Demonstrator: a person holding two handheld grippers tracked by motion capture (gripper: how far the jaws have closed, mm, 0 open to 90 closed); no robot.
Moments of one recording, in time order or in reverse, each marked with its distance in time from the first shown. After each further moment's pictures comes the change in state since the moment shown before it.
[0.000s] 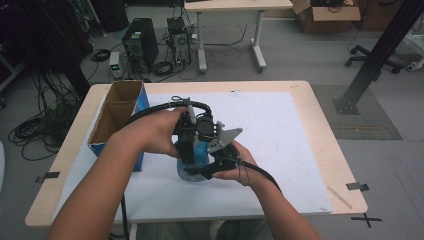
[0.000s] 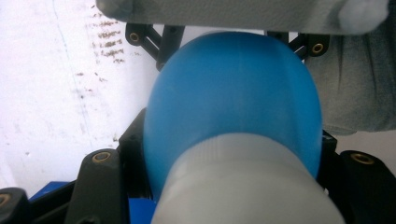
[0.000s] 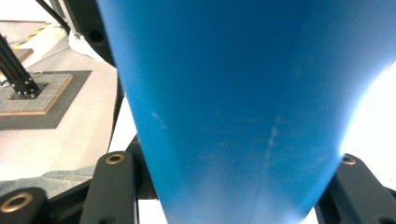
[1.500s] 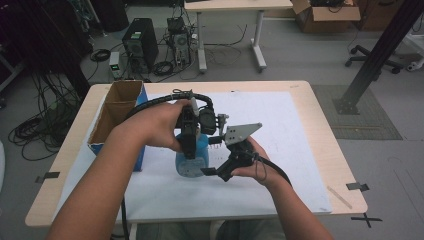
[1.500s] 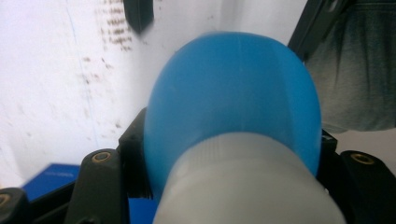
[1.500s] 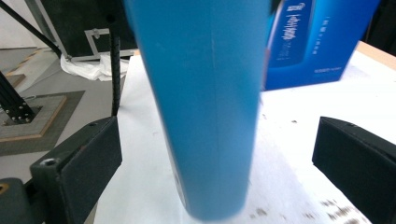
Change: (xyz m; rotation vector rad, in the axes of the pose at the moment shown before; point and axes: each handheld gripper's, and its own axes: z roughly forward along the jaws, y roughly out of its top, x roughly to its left) left arm 0.010 0.004 -0.011 0.039 -0.016 -0.070; right arm -0.007 -0.007 -0.040 -0.057 -0.051 0.079
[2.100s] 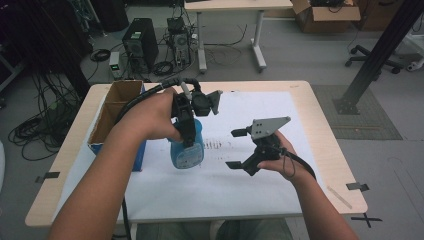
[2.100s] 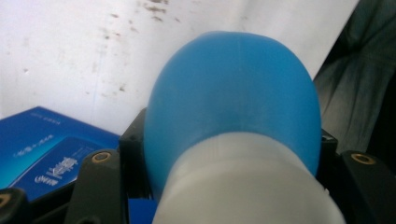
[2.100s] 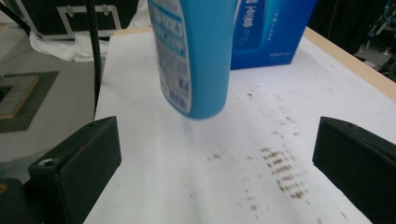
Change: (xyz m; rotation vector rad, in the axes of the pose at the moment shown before) left arm 0.021 -0.016 -0.022 -0.017 -0.002 -0.339; right arm -0.008 0.002 -0.064 0.069 -0.086 -0.043
